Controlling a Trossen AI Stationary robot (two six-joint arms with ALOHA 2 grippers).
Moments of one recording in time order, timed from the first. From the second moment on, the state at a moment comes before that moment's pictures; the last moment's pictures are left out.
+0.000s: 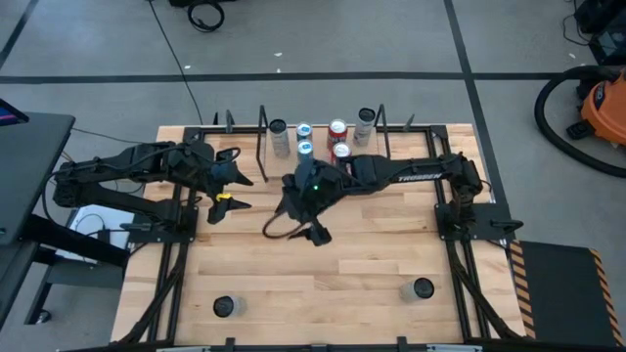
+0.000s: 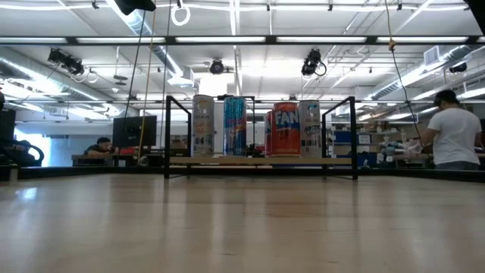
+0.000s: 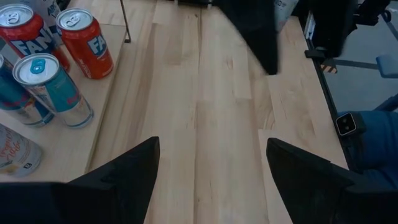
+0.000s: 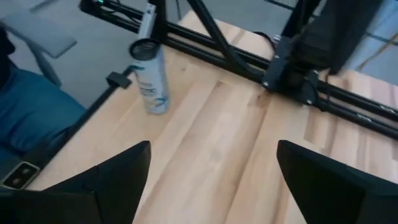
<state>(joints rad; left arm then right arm) 0.05 0.97 1.19 -0.87 0.07 -0.07 0.10 1.93 2.01 -0.73 -0.25 -0.29</state>
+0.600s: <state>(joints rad) 0.05 0.97 1.19 -0.86 0.07 -0.10 0.20 2.10 2.01 -0.59 -0.26 -0.24</state>
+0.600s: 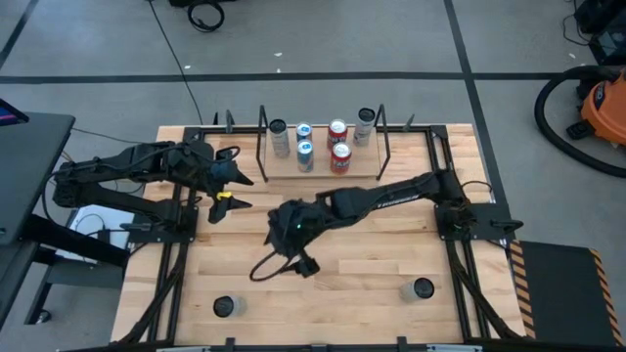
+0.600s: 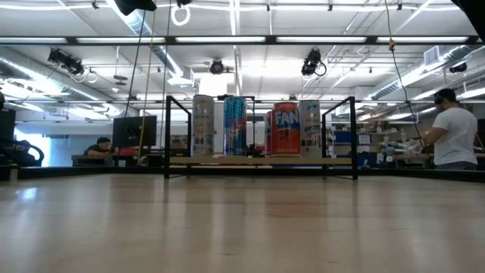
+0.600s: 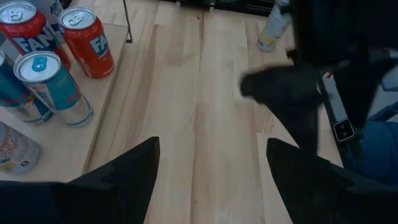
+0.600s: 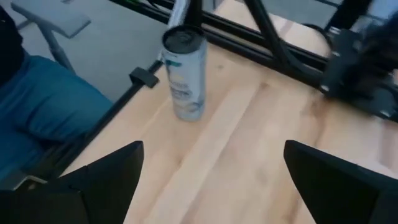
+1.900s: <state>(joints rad) 0.04 0.97 1.19 -0.82 0.07 -0.07 0.27 2.10 2.01 -0.43 -0.20 -0.36</state>
